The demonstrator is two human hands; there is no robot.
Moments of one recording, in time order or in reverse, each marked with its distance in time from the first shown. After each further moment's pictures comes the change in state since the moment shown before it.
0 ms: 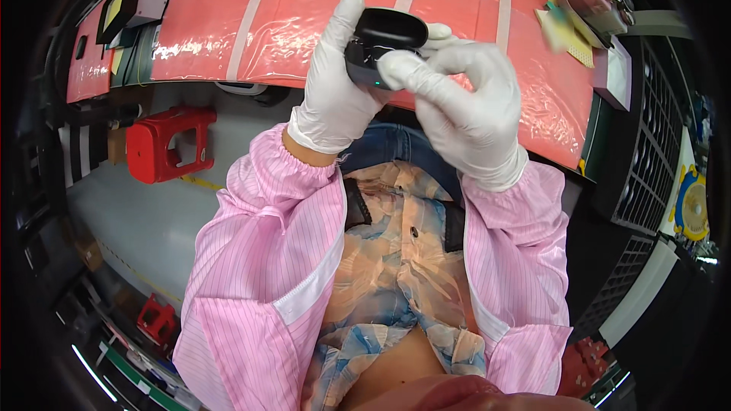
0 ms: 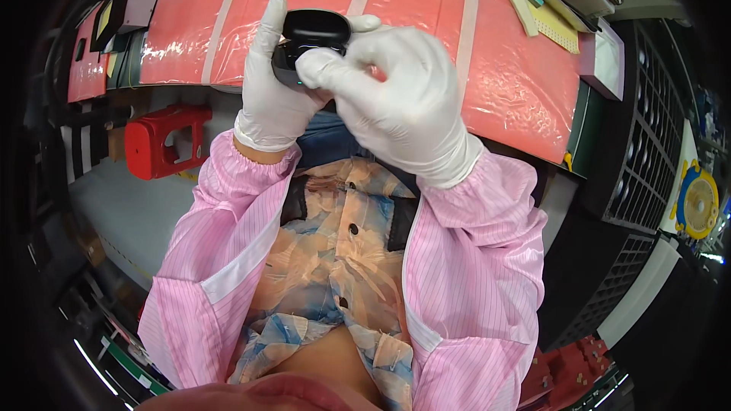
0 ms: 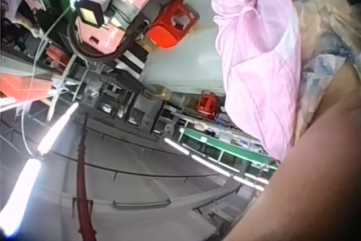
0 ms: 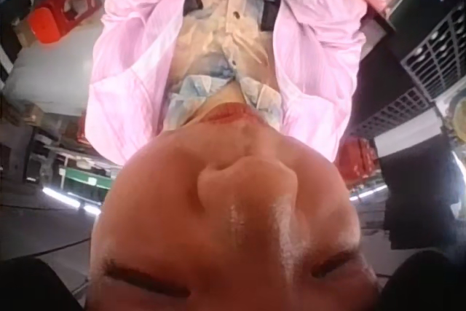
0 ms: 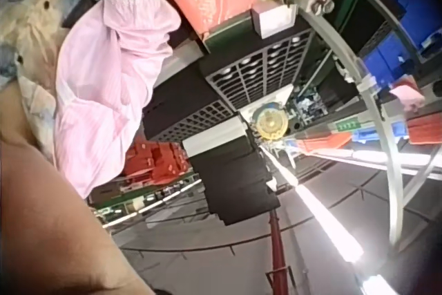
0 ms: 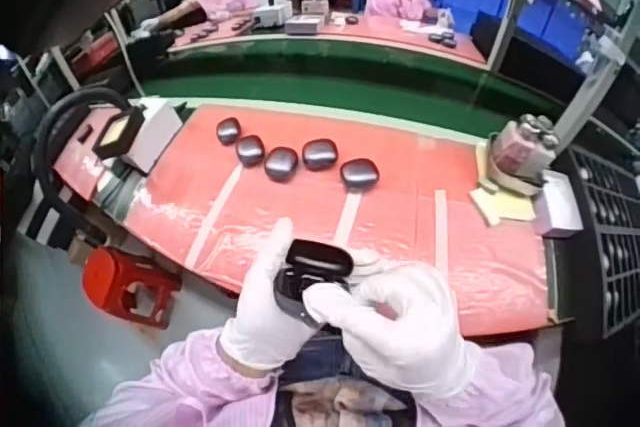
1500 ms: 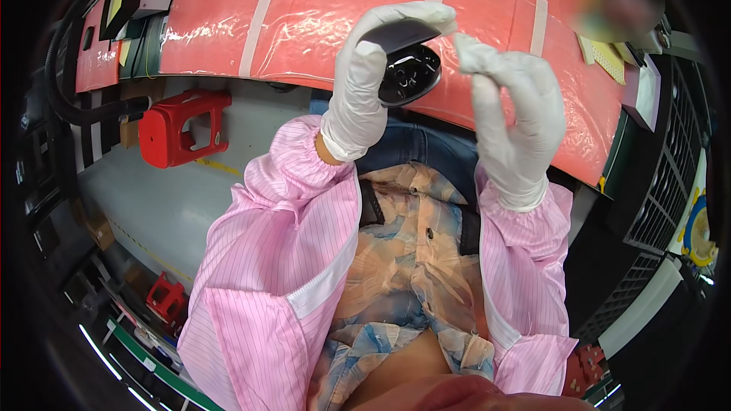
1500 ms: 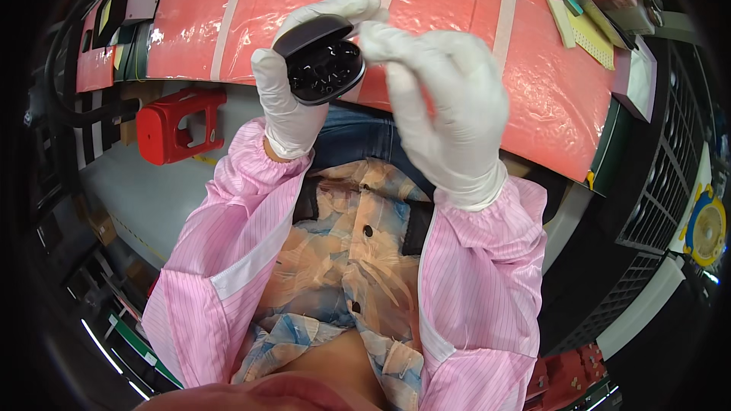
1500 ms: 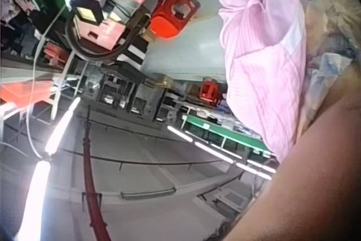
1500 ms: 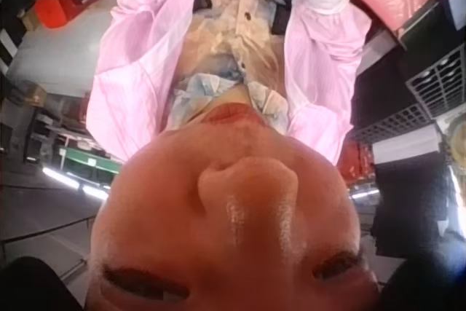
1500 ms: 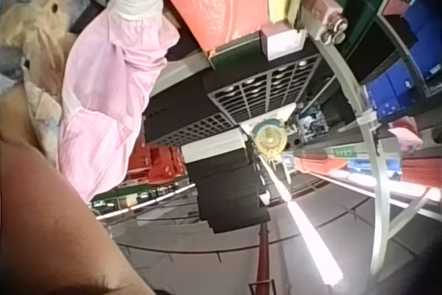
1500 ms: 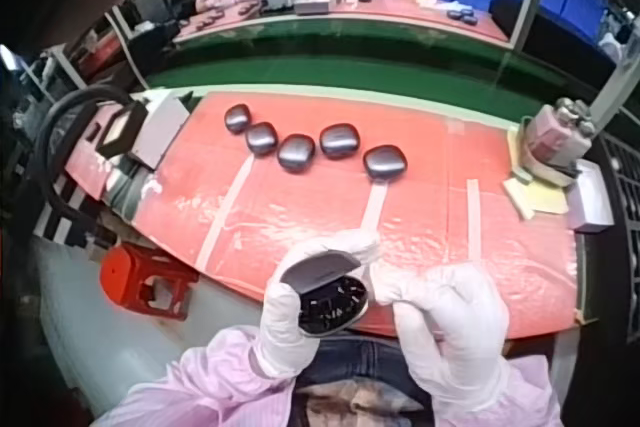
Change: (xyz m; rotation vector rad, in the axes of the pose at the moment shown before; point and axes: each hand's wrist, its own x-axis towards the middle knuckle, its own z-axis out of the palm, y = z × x) left_hand 0.007 -0.016 -0.024 0.602 -0.040 0.467; right_hand -0.009 0.009 0.009 0.143 0.111 0.307
